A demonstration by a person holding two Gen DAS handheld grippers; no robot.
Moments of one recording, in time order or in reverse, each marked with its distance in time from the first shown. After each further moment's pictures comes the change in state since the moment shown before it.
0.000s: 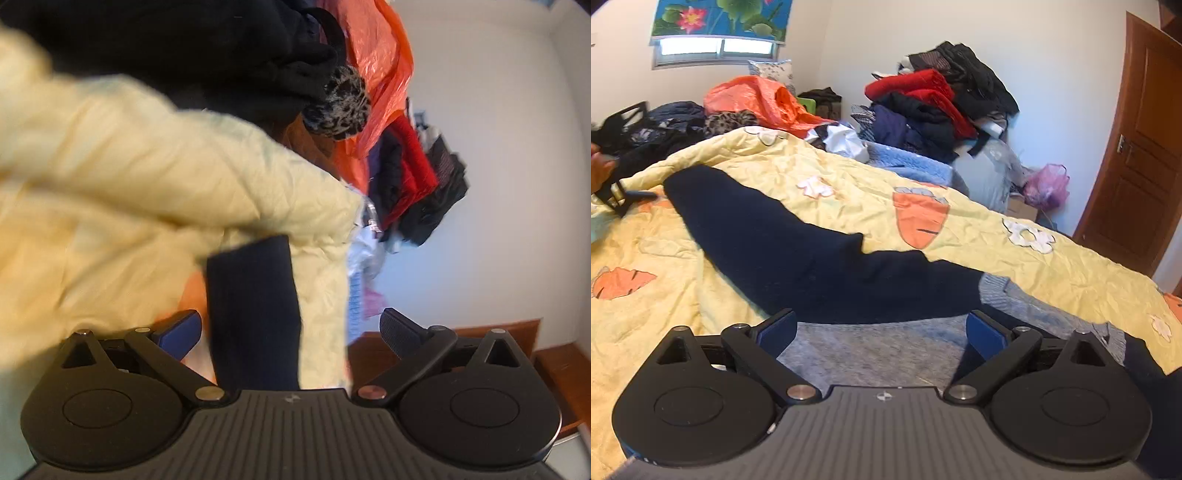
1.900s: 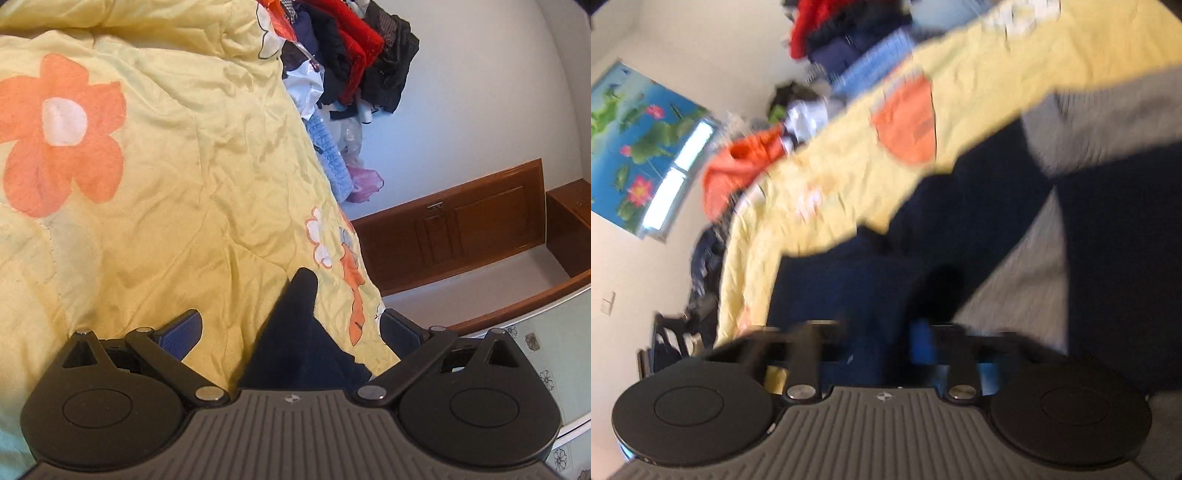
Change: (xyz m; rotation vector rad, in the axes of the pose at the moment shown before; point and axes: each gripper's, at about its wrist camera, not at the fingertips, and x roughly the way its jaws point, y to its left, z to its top) left arm 0.023 -0.040 -0.137 0.358 0.282 -0.013; right arm 0.102 -0.075 -0.005 0.885 0.324 0.445
